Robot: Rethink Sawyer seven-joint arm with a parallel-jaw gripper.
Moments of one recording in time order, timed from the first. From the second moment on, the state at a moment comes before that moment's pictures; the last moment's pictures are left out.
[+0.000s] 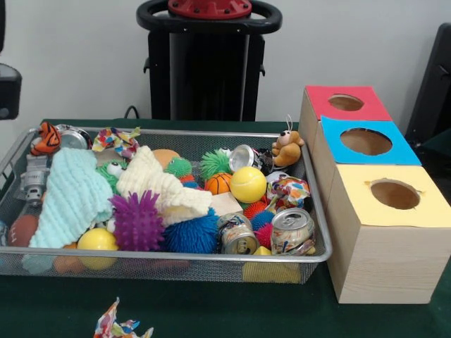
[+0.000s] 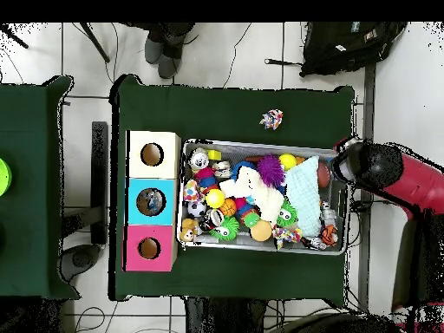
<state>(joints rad) -0.67 -0.43 0.08 1.16 -0.25 0.60 2.24</state>
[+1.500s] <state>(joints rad) -0.70 -0.51 0.17 1.25 -0.22 0.79 2.24</state>
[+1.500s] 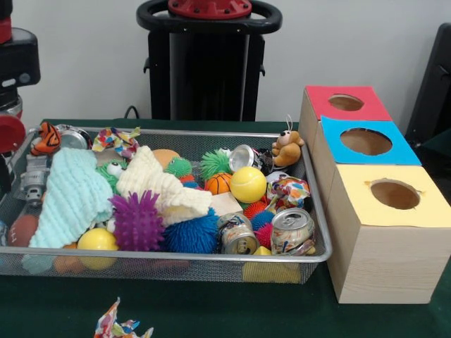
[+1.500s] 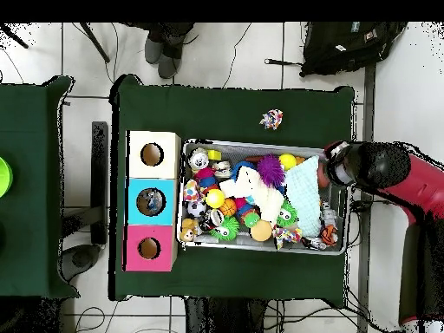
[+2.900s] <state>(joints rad) -0.72 -0.45 0.22 1.28 -0.26 0.75 2.24</state>
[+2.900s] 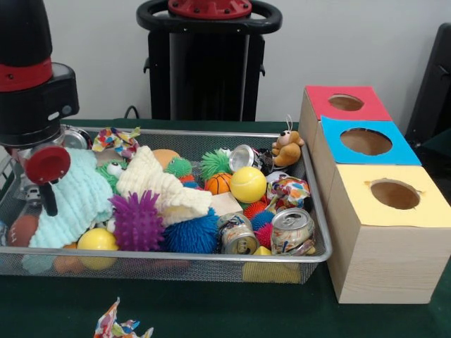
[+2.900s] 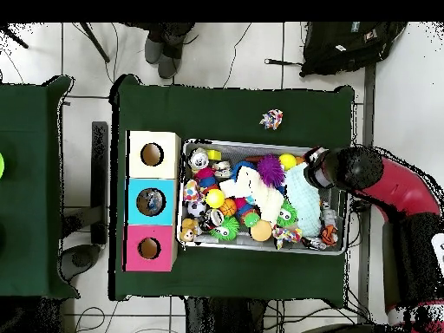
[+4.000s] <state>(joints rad) -0.77 -0.41 0.23 1.14 -0.33 0.75 2.24</state>
